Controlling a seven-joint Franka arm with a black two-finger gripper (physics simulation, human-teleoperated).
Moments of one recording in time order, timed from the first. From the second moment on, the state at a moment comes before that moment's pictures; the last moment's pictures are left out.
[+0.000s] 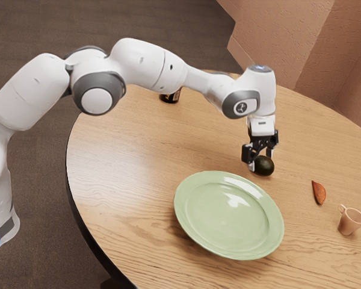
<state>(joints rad) 0.02 0.65 -0.04 -1.23 -0.19 2.18 1.23</state>
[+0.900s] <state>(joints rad) 0.00 0.62 -0.04 -1.20 -0.10 2.26 1.22</state>
